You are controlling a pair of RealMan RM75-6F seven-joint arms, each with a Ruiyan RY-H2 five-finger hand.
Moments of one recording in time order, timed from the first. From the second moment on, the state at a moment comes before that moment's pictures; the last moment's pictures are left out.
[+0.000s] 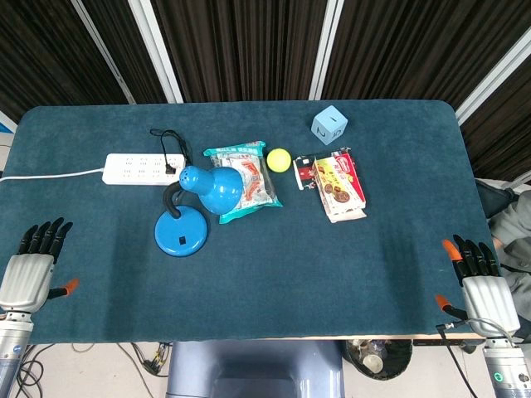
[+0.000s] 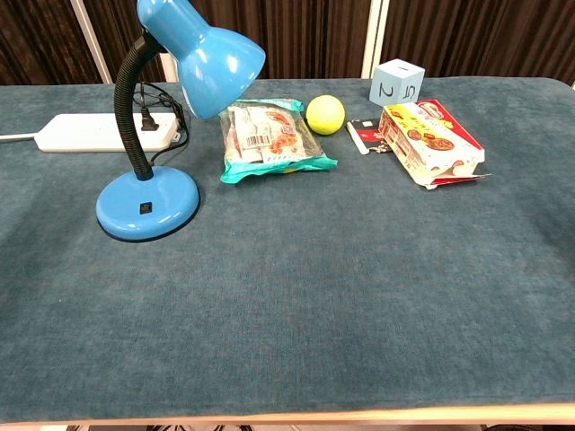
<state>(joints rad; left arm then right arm) -0.17 -1.17 -0.04 -1.66 1.42 1.39 0.23 0.08 -1.16 0.05 -1.59 -1.54 1.50 -0.10</state>
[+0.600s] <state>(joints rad) -0.17 -1.16 -0.04 -1.66 1.42 1.38 0.22 0.08 -1.17 0.05 -1.60 -1.54 1.50 -0.11</state>
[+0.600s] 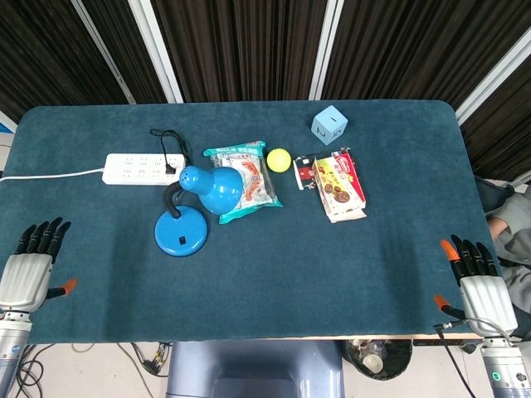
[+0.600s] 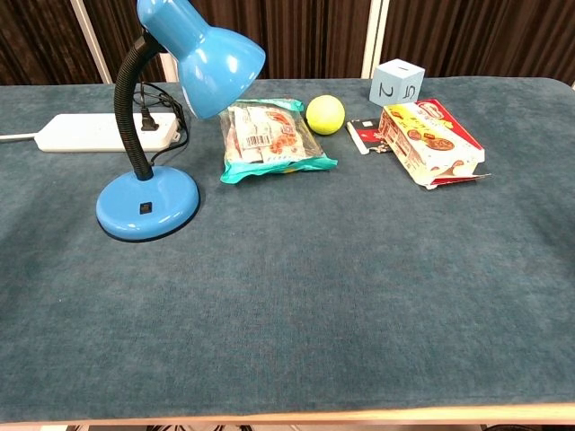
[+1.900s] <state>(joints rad) -0.51 -1.35 -0.11 -1.92 0.84 1.10 0.82 0.08 -1.15 0.05 -1.61 -1.53 1.49 -0.08</state>
